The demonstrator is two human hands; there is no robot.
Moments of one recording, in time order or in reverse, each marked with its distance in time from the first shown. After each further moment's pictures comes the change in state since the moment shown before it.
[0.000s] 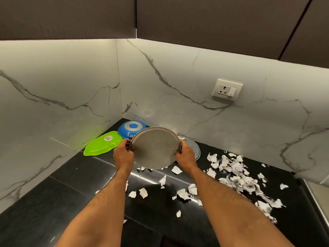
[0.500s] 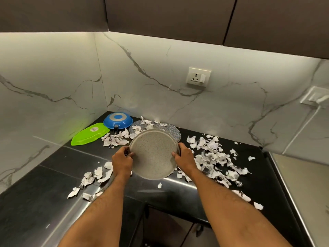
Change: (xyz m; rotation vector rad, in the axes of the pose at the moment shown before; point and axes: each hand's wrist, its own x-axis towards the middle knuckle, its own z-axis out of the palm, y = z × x) left_hand -0.127 0.015 0.001 0.003 -0.151 -0.059; right_hand -0.121 0.053 -0.071 0.022 0.004 0.029
